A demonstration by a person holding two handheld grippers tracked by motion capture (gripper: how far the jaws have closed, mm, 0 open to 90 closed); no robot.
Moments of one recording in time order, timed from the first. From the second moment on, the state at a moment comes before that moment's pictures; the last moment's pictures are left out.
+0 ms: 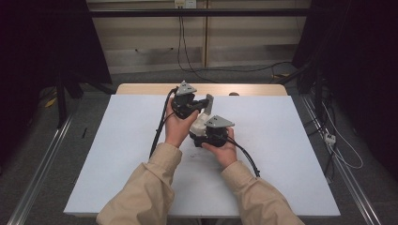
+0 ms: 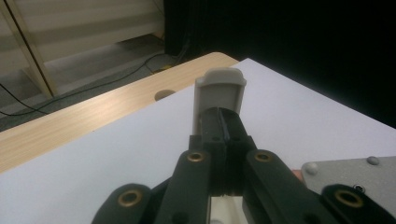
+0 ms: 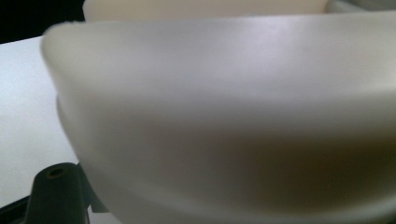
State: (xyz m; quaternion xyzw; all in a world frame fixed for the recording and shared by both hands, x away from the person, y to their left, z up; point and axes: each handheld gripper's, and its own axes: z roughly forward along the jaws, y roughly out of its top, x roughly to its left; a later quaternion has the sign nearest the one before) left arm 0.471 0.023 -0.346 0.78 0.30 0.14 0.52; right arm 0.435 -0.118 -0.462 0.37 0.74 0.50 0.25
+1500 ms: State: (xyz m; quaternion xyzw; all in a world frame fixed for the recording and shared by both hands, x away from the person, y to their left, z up) left arm 0.486 0.014 -0.362 0.78 0.31 0.13 0.52; right arm 0.435 -0.118 -0.462 0.37 0.74 0.50 0.25
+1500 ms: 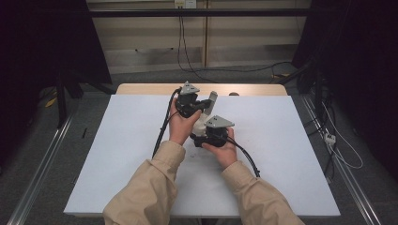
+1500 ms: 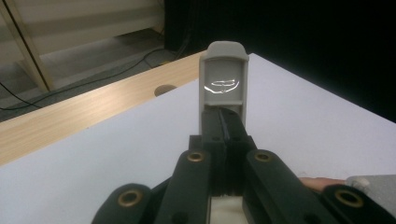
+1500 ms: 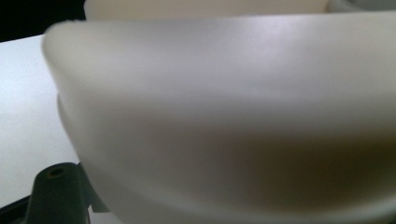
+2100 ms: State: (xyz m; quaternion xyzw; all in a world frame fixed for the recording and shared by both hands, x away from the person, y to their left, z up) left arm 0.489 0.011 -0.365 0.79 0.31 0.13 0.52; right arm 0.435 -0.118 -0.463 0.37 0.74 0.50 0.25
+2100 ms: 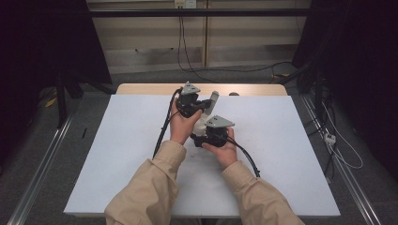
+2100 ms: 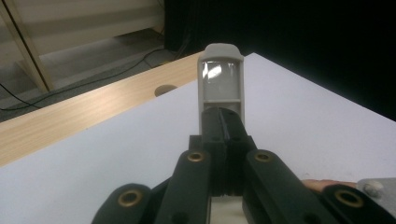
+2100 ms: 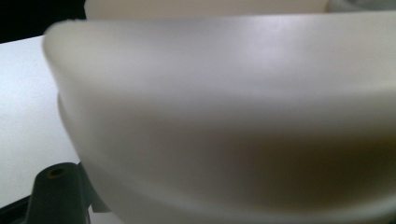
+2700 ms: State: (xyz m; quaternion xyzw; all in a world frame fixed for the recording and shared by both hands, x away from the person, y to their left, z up) left arm 0.492 0.009 -0.369 0.79 0.31 0.13 0.52; right arm 0.435 -0.118 -0.463 0.37 0.74 0.50 0.25
